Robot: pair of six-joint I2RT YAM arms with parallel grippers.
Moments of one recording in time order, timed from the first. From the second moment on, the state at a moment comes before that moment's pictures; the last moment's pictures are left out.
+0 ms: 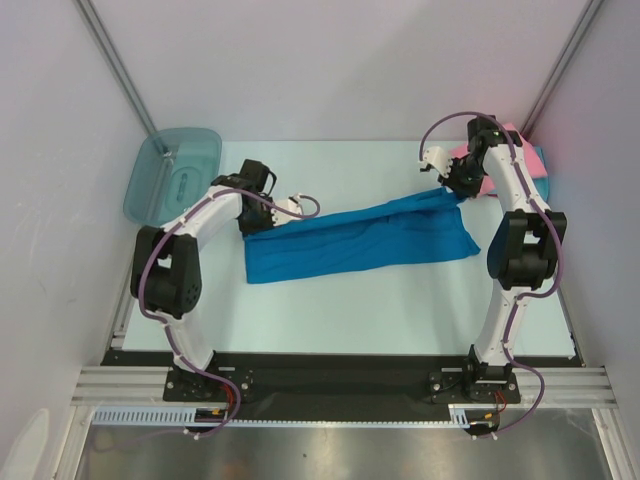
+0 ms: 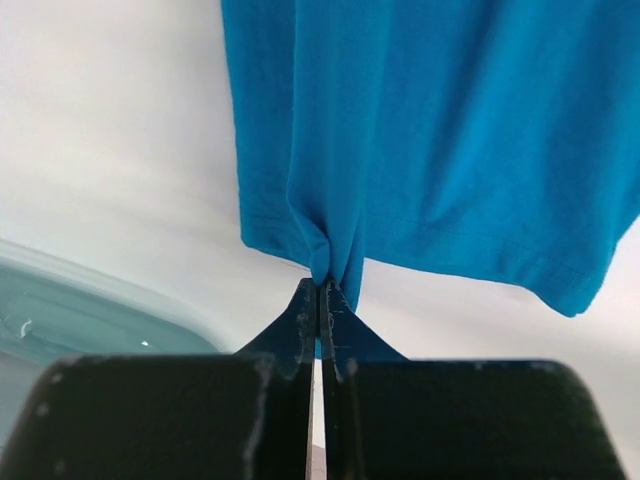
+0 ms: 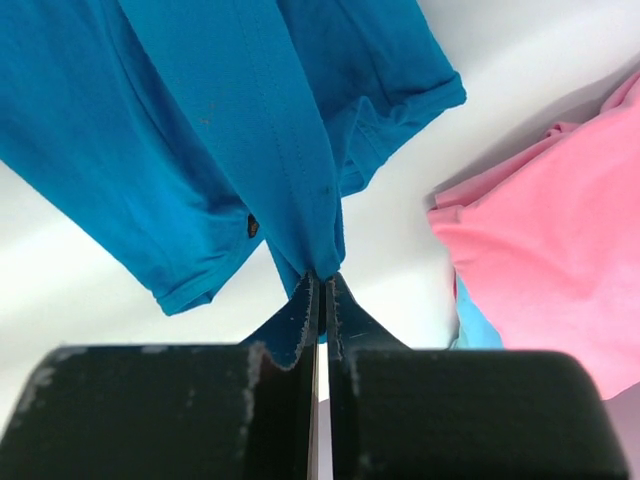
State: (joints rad) left arm -0.29 1.82 1.40 -0.83 0.05 1.09; right arm -0.02 2.05 1.93 -1.11 -0.20 -1.25
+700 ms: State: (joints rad) left arm -0.29 1.89 1.41 -0.89 0.06 1.11; right arm -0.01 2.05 1.91 -1.20 -0.19 -1.27
